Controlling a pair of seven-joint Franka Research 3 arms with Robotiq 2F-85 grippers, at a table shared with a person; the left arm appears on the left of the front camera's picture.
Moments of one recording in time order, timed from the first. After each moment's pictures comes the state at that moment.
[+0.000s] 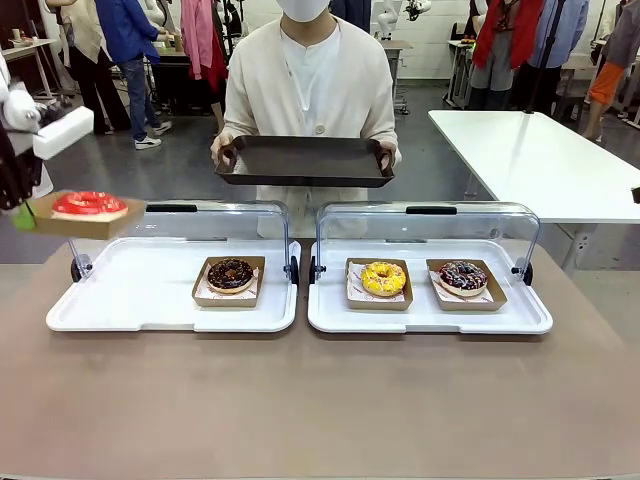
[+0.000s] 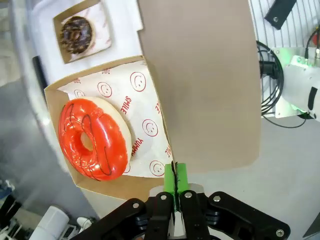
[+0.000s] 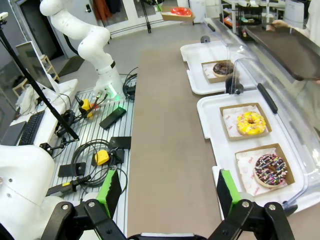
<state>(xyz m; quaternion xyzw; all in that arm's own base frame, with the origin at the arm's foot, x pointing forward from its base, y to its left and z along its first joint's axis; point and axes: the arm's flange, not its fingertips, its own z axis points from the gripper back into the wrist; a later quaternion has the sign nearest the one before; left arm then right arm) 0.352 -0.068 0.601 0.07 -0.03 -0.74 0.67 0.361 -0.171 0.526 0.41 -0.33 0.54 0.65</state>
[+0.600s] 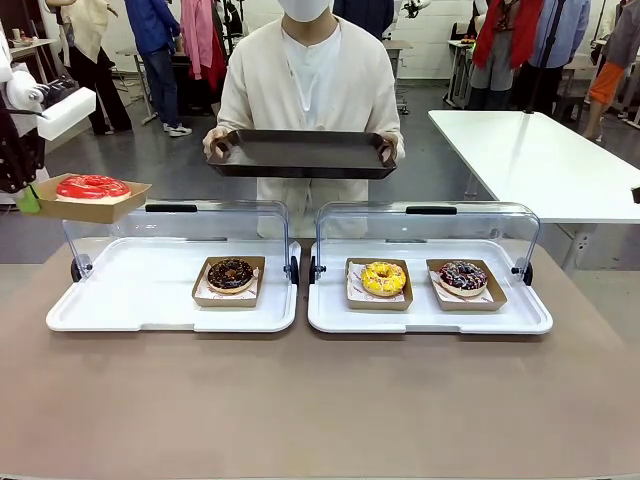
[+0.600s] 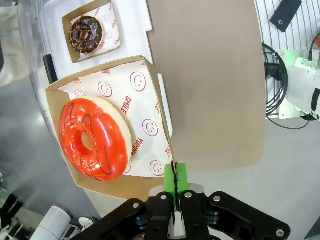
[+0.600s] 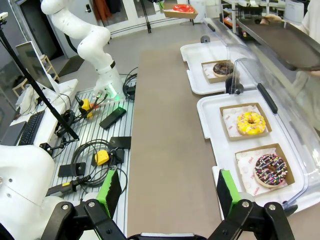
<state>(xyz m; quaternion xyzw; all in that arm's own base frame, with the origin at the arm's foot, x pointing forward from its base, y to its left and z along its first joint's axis) 0.358 -0.070 0.606 0.07 -0.03 -0.74 0.67 0.361 -0.171 0.526 0.41 -0.33 0.54 0.65</state>
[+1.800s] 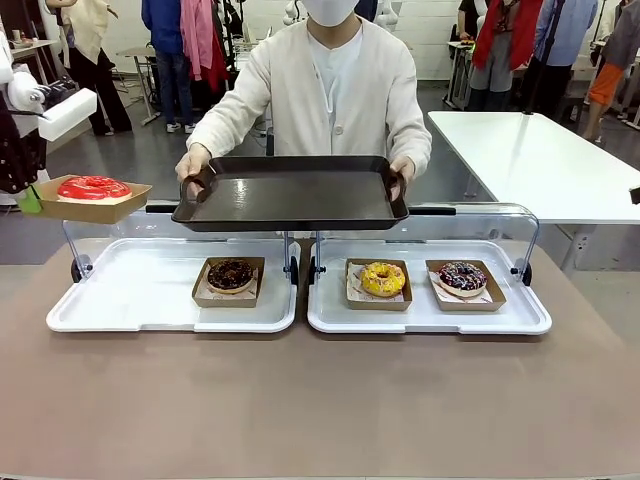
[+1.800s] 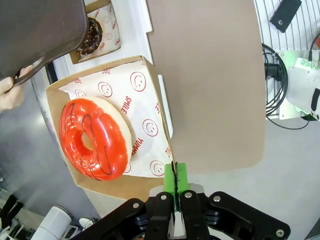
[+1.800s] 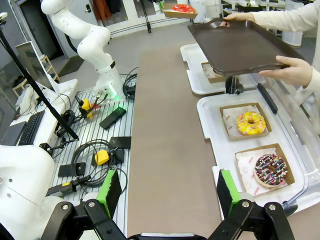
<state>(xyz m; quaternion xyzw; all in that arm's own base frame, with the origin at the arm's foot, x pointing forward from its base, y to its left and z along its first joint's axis) 0.358 -0.070 0.606 0.07 -0.03 -0.74 0.67 0.361 -0.171 0.526 0.41 -0.33 0.54 0.65</state>
